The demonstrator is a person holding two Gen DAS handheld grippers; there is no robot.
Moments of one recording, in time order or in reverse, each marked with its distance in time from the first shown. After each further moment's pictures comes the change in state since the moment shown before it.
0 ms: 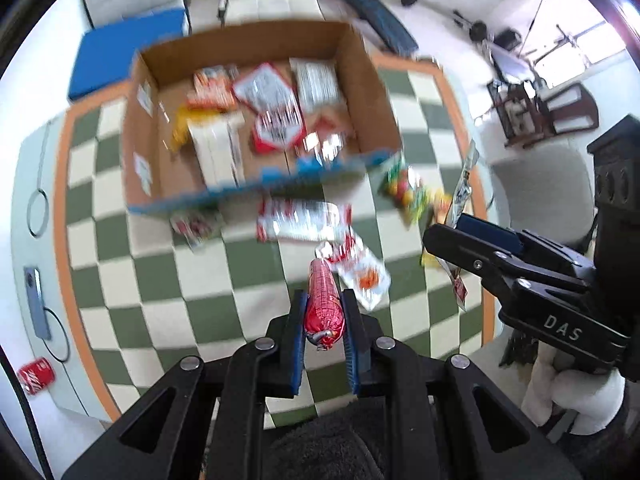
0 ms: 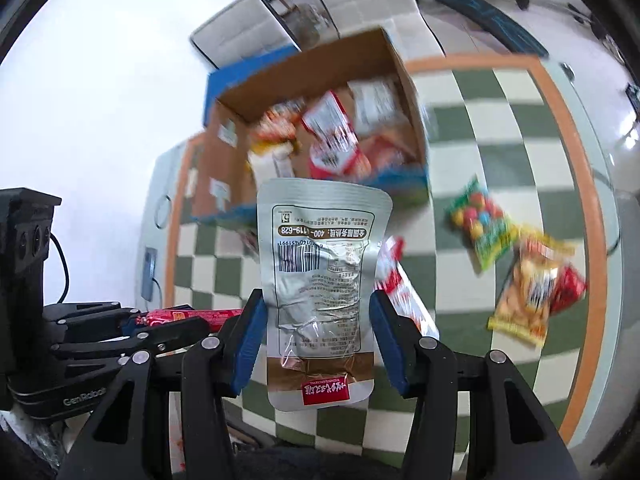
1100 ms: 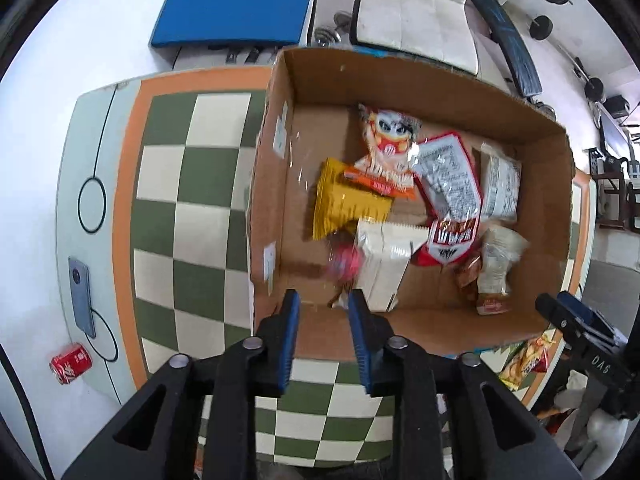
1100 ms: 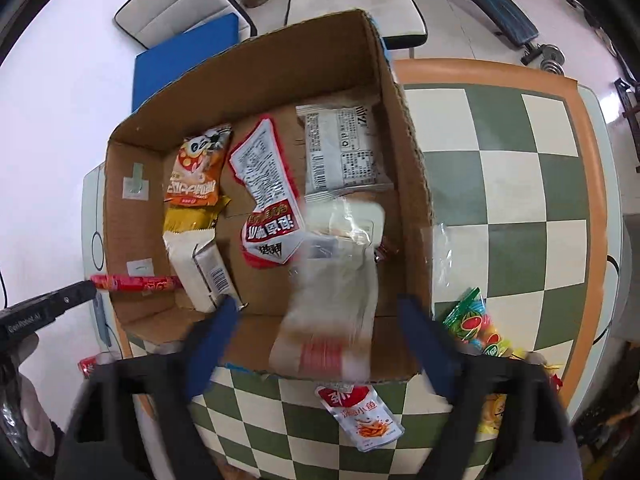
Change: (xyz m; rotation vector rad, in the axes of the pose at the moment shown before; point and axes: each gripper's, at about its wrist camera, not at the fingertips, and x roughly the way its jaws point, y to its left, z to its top) left arm 0.060 0.151 0.146 -0.310 0.117 0.210; right arm 0.133 -0.032 0.167 0.073 0.212 -0.170
